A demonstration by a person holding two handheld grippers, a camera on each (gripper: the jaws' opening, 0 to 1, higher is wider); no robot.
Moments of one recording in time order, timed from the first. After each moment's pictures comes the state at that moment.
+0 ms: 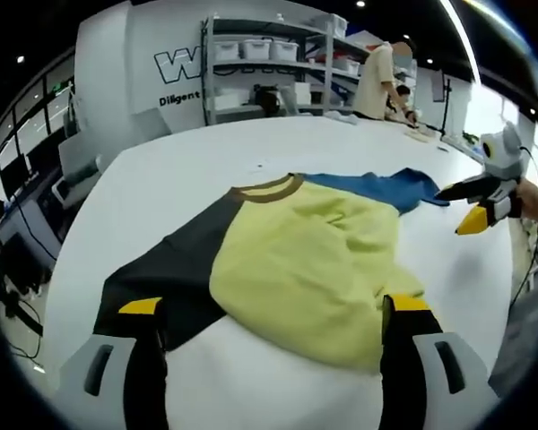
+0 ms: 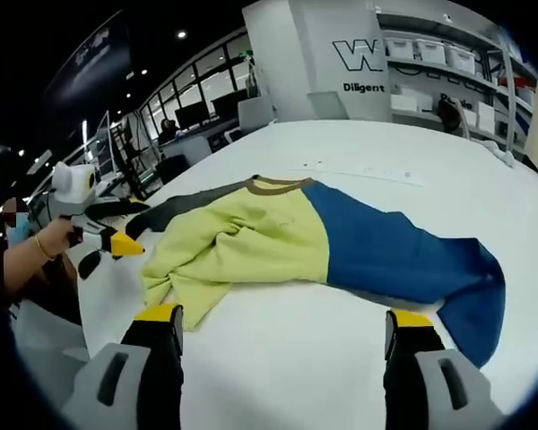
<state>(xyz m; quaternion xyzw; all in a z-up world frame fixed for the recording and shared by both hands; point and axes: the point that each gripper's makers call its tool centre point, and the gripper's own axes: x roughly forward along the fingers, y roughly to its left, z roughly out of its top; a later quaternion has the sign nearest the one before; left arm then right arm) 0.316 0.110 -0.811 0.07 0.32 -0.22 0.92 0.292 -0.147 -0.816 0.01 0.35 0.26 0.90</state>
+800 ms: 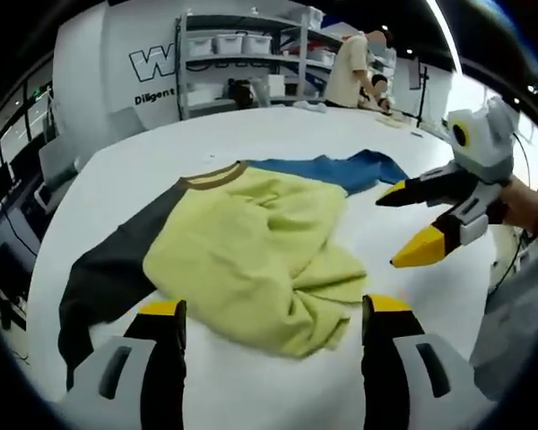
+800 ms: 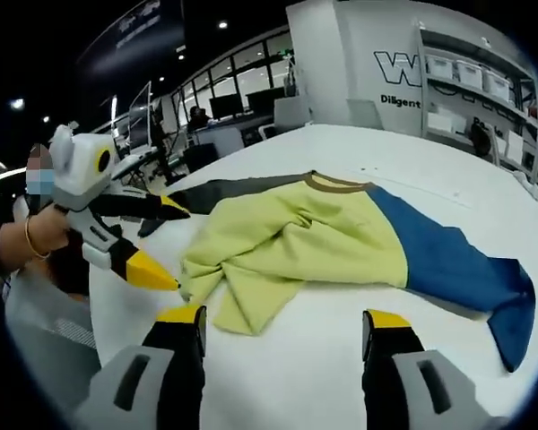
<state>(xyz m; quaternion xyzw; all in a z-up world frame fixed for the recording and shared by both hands) 0.263 0.054 -0.819 0.07 0.33 -0.27 0.90 0.257 -0.069 -0.823 -0.04 0.33 0.33 0.89</state>
